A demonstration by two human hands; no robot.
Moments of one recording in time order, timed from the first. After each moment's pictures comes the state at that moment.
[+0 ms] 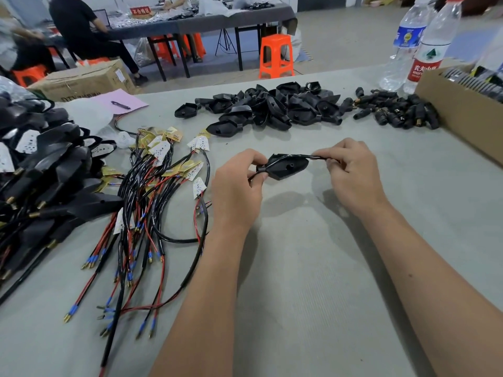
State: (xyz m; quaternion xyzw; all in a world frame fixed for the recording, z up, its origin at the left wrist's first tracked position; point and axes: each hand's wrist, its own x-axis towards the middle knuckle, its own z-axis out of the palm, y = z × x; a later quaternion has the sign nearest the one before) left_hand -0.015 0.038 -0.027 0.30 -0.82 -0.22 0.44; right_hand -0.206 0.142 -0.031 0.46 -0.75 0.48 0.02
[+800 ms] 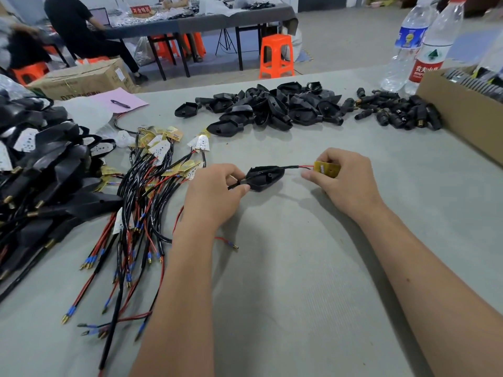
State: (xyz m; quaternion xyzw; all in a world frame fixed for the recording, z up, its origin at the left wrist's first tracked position) left_hand 0.018 0.006 -0.019 0.42 -0.83 -0.24 0.26; right_hand -0.201 0.139 -0.035 0.46 -0.75 0.47 -0.04
